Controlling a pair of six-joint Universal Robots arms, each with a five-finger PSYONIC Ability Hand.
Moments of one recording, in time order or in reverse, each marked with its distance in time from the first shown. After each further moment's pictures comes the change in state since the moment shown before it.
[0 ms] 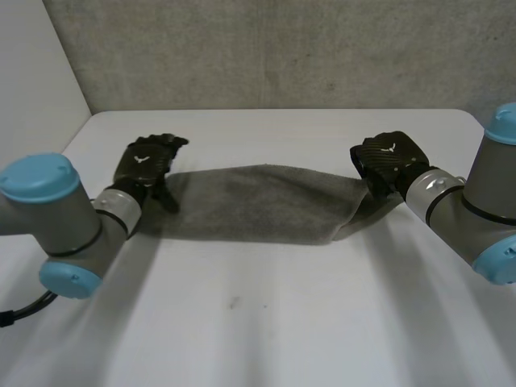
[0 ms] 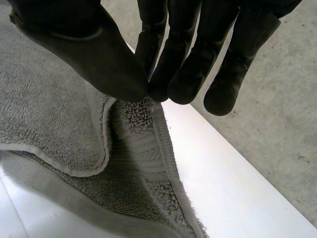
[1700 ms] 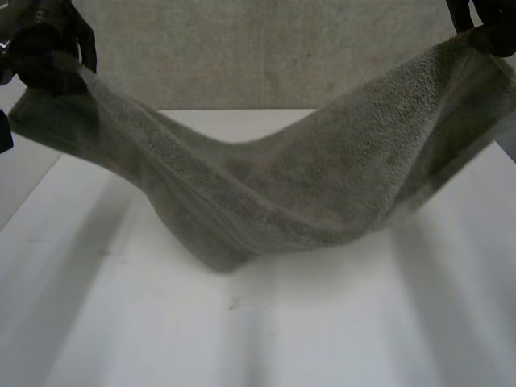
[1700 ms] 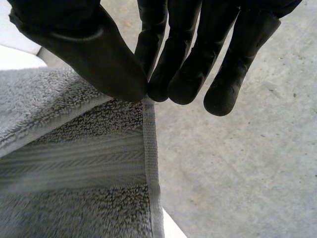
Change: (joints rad) left arm 0.194 0.594 0.261 -0.741 0.205 -0.111; right arm -0.091 -0.388 -0.569 0.768 -0.015 -0.001; left_hand 0.999 1.034 1.033 1.034 0.995; right_hand 0.000 0.000 0.000 0.000 0.000
